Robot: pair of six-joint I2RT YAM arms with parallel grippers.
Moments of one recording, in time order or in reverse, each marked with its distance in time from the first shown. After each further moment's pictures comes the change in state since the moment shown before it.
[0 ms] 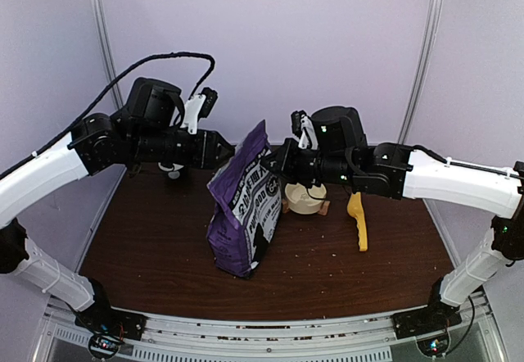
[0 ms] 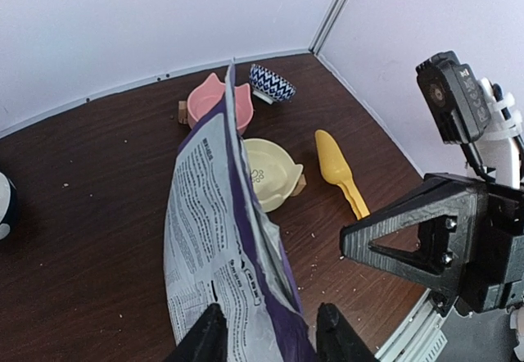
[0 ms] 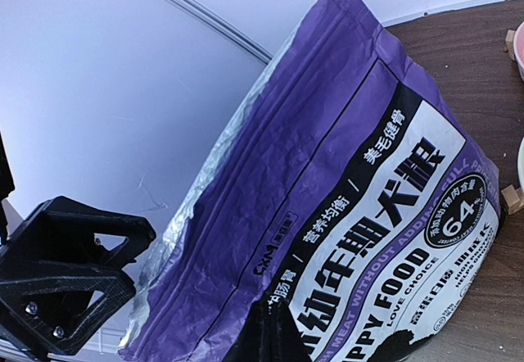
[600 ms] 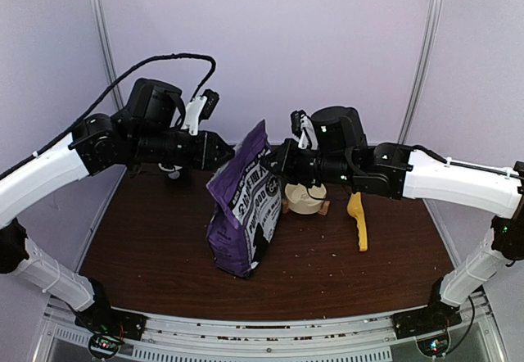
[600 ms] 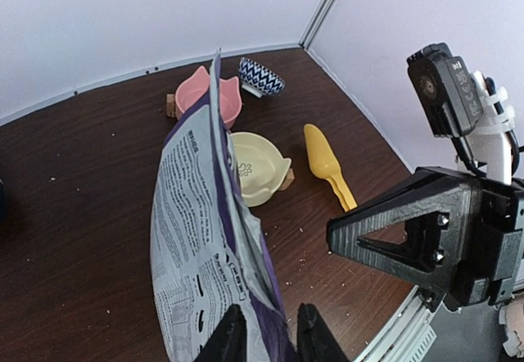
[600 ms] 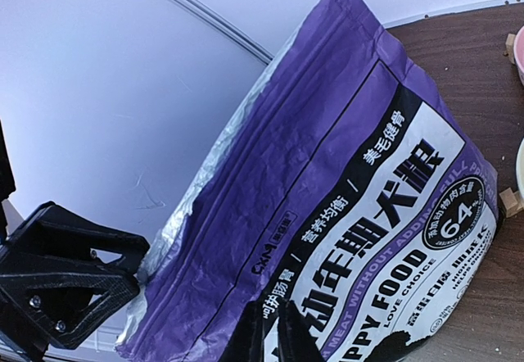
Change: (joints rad) left arm 0.000 0.001 -0.003 0.000 0.039 -0.024; right arm 0.000 0.000 0.000 -0.001 0.000 -0.013
